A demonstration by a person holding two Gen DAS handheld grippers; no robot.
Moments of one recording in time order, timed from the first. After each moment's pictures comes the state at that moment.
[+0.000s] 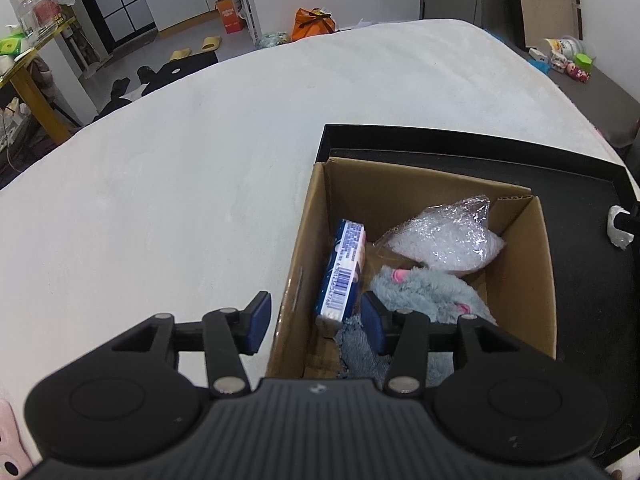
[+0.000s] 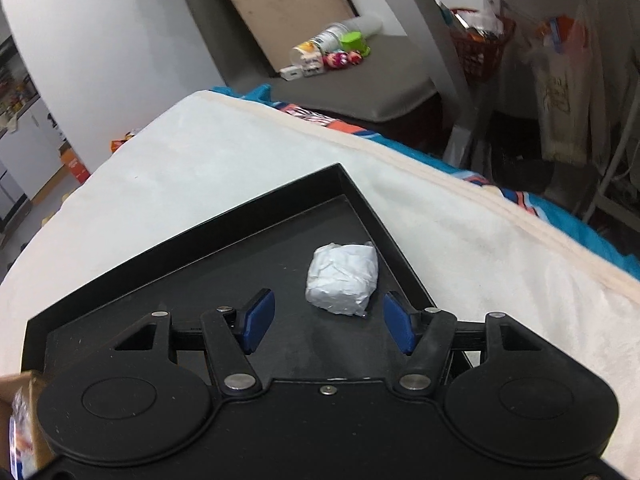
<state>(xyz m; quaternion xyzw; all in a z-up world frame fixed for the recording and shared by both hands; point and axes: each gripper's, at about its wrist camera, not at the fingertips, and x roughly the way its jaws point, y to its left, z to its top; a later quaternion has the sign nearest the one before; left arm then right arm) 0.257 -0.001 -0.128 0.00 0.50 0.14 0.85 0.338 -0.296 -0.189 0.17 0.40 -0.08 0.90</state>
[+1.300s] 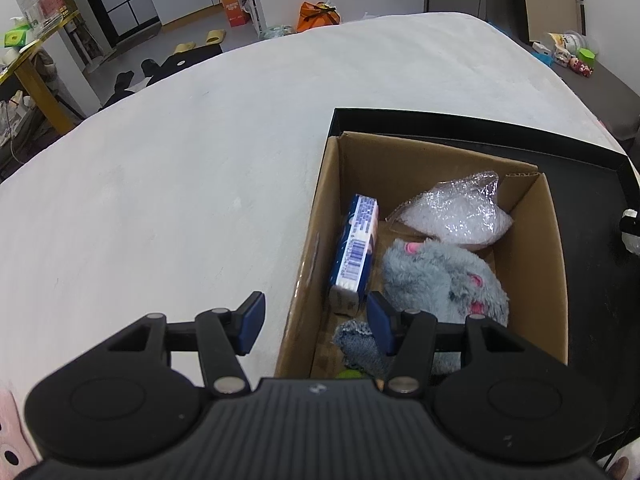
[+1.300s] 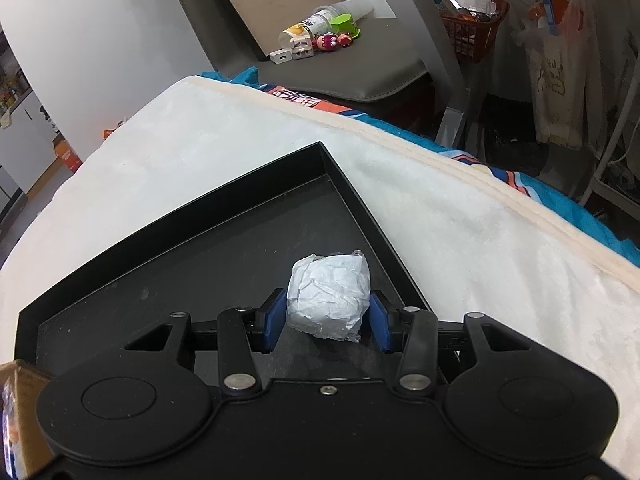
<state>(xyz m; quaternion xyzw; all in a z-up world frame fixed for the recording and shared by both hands) 0.245 0.002 -0.132 0.00 0.51 0.14 0.85 0.331 -0.303 -0.197 0.17 0.43 -0.07 0.89</state>
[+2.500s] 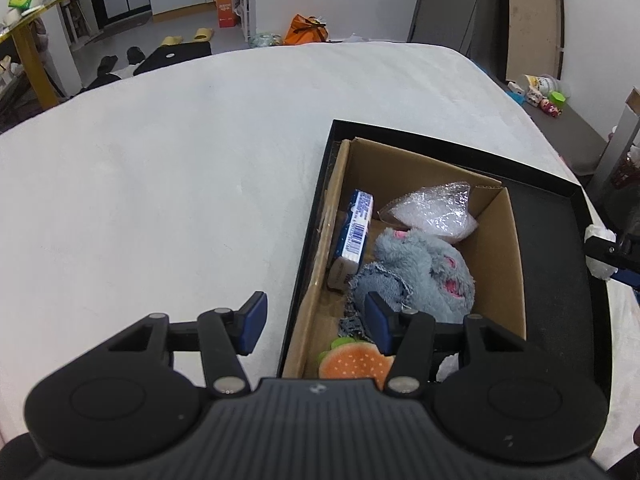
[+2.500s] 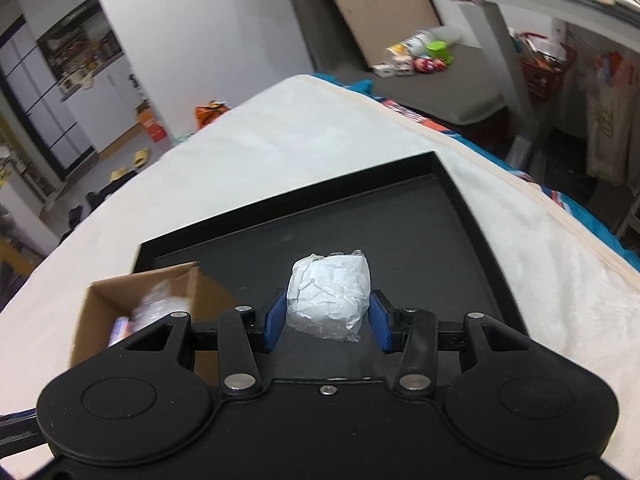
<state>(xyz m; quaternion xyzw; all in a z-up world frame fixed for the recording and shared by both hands) 0.196 0.034 -0.109 -0.09 0.48 0.09 0.87 0.257 -0.241 -0.120 0.13 0.41 0.05 0.90</state>
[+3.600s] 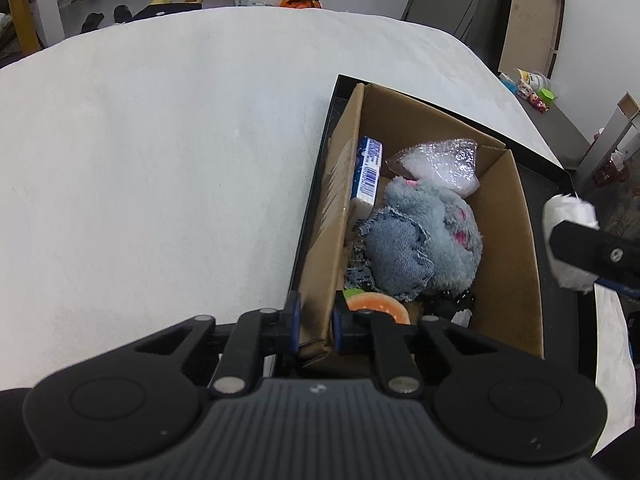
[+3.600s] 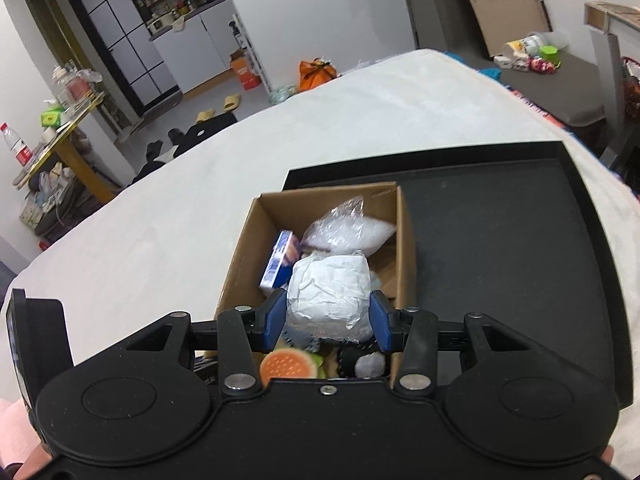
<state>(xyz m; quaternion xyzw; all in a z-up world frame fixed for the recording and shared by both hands) 0.169 0.062 -0.143 -0.15 0.50 0.06 0.85 0.199 -0.134 -0.080 0.09 0.44 0.17 0.88</state>
